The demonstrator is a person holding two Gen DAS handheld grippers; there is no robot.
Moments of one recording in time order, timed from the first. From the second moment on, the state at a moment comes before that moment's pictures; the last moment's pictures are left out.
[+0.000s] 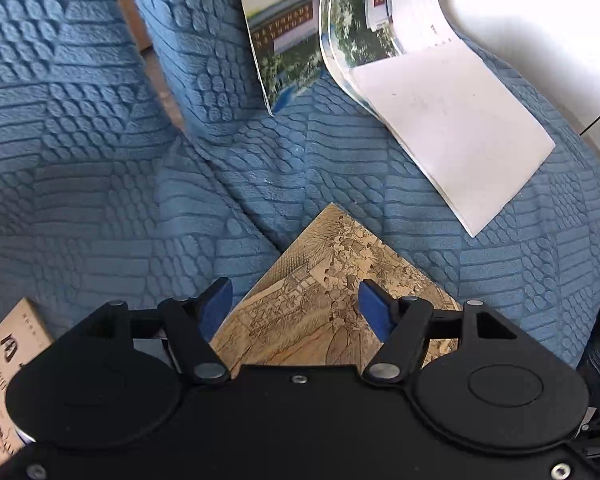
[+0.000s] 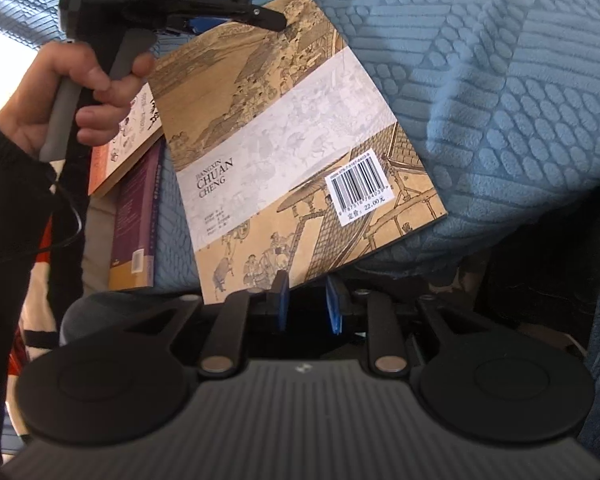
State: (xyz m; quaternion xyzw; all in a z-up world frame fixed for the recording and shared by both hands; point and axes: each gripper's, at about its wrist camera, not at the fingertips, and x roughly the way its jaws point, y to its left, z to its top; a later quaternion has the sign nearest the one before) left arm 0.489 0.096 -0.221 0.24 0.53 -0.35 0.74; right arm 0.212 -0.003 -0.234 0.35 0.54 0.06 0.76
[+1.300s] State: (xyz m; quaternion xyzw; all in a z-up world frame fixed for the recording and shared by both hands) left arm 0.284 0.235 -0.005 -0.01 0.35 -0.25 0.90; right arm 0.185 0.000 -0.069 0.14 0.36 0.04 0.92
